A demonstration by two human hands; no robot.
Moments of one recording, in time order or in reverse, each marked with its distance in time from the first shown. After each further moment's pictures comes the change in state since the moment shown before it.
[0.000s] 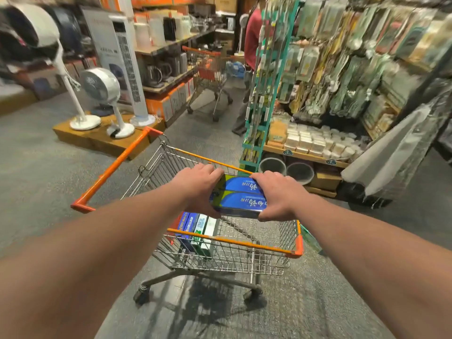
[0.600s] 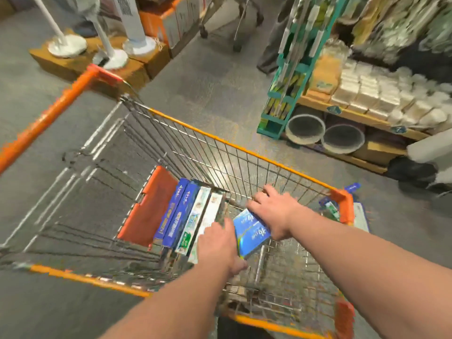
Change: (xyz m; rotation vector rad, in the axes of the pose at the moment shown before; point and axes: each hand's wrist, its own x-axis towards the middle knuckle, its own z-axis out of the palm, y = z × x) left_hand 0.206 0.041 0.288 -0.446 -0.488 -0.616; right_hand 0.273 0.120 0.231 -0.160 -0.456 -0.316
